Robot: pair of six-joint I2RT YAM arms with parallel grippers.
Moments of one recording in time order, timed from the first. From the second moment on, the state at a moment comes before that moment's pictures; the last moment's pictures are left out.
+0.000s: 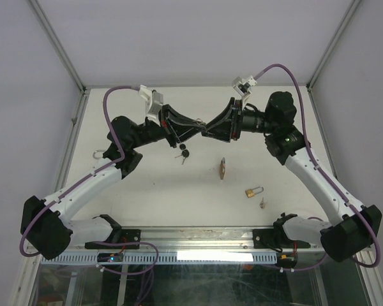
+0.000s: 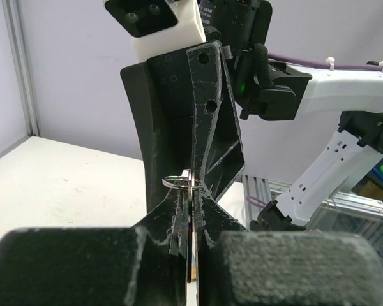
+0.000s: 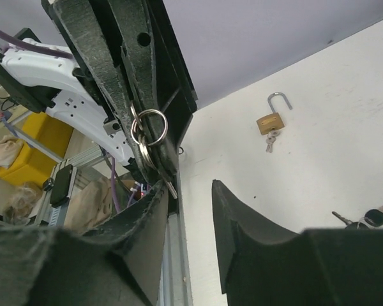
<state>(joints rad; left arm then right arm) -0.64 1.20 0.95 0.69 0.71 -0.47 0.46 1.19 1.14 0.05 -0.99 0.45</state>
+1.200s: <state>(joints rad) -0.65 1.22 0.97 0.68 0.72 -0.50 0.45 1.18 1.12 0.13 -1.08 0.47</state>
